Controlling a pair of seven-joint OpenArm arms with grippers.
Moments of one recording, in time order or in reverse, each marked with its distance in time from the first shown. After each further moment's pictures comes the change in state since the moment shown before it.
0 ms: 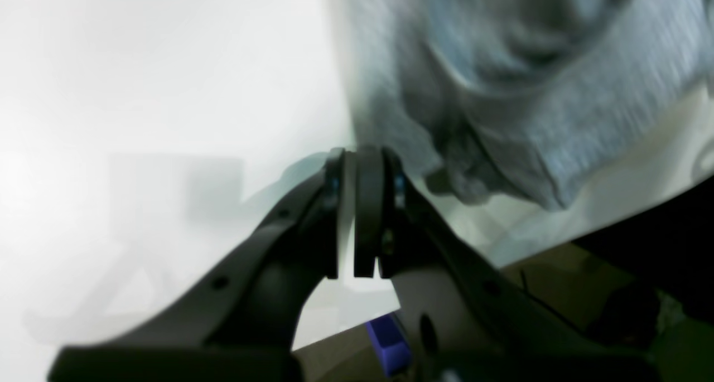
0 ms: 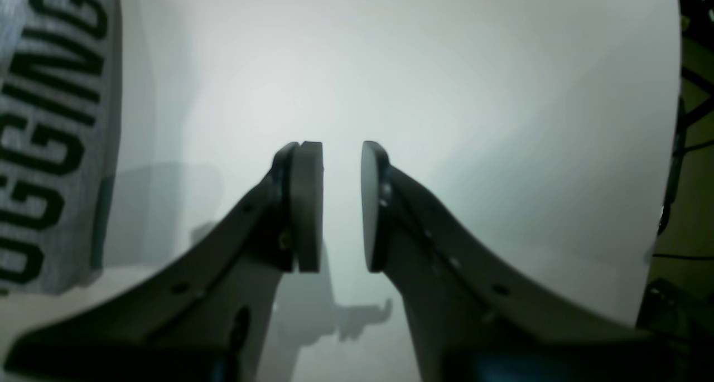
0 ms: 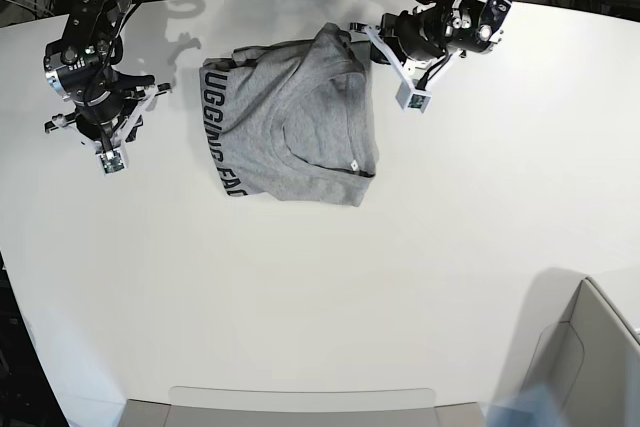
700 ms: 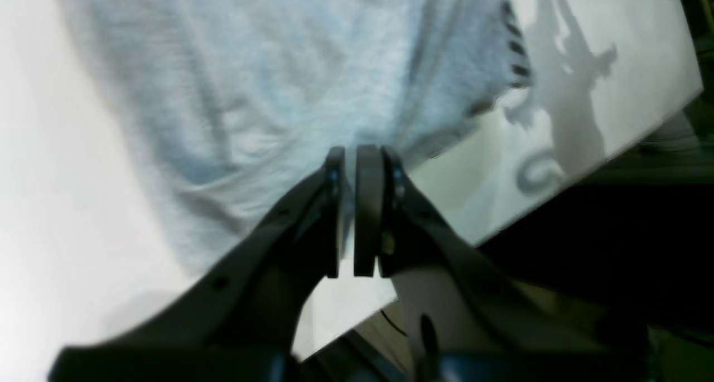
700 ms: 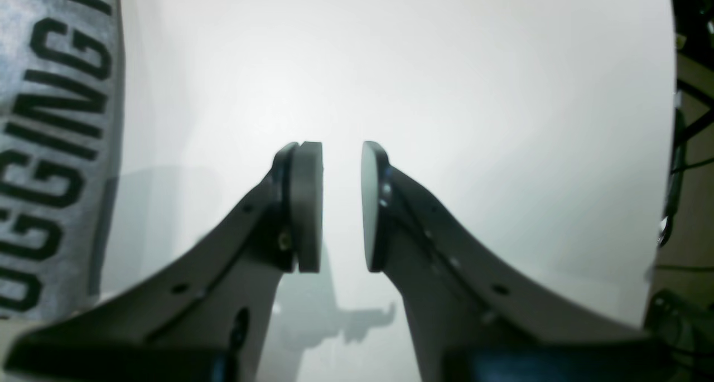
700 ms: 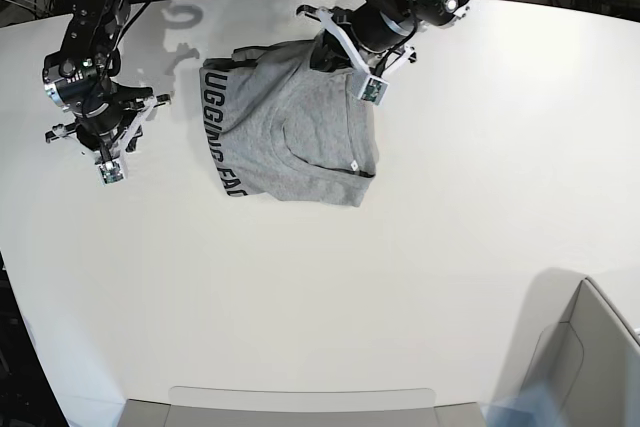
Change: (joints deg) left arm -0.2 0.9 14.7 5.2 0.2 -0.3 -19.1; right arm 2.7 0.1 -0.1 -3.4 0.3 0.5 -0.2
